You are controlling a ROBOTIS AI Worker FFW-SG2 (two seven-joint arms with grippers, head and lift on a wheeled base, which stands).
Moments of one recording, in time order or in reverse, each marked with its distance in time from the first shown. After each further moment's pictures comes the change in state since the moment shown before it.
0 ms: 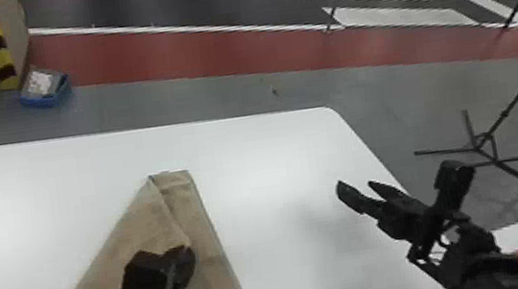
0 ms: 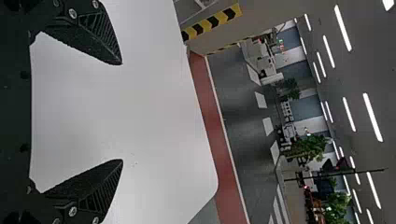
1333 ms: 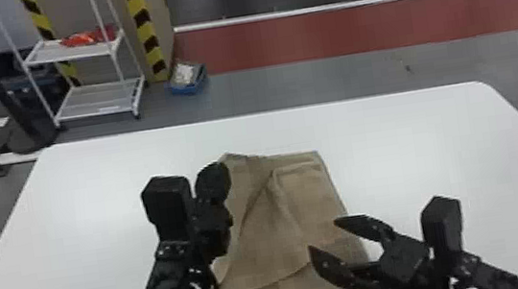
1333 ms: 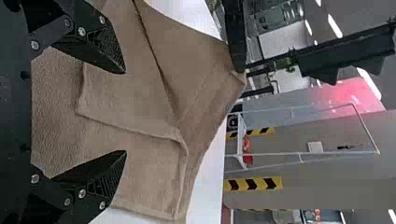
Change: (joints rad) left arm 0.029 0.001 0.270 -0.198 0.121 -0.043 0.087; right arm 0.083 -0.003 0.578 -0.069 0.296 -0.171 0.189
